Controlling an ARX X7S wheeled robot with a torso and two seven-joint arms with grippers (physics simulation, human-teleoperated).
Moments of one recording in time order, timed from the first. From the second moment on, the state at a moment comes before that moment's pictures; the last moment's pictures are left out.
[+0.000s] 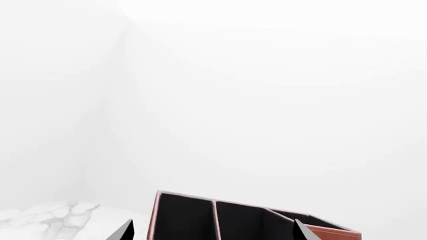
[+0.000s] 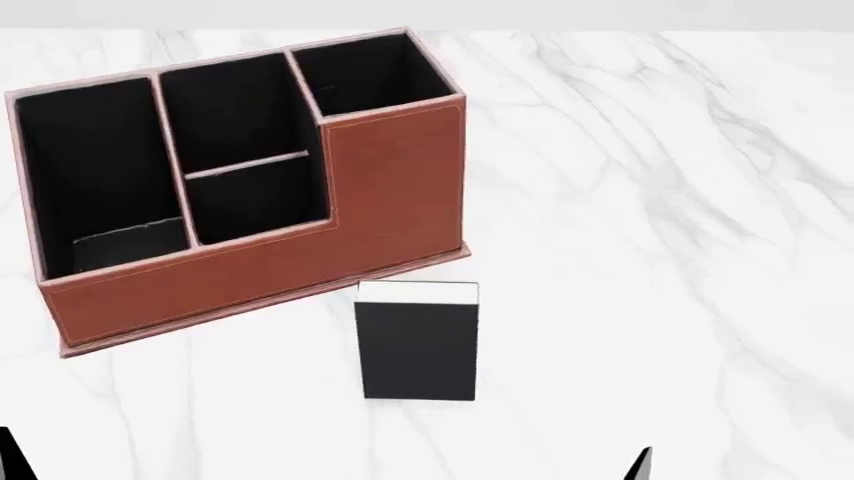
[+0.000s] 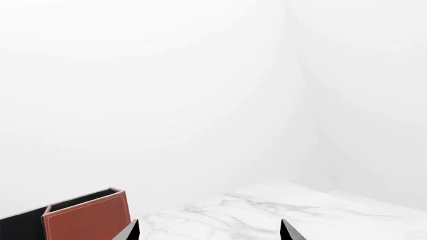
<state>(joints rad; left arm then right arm) 0.15 -0.23 0.15 0.07 -0.18 0.70 -0.35 -0.15 0.21 -0.16 -0.09 0.24 -0.58 0.38</state>
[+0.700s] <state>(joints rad) 0.15 -0.24 0.16 0.07 -0.18 0.70 -0.37 -0.16 0.22 -0.16 -0.09 0.21 -0.65 0.40</state>
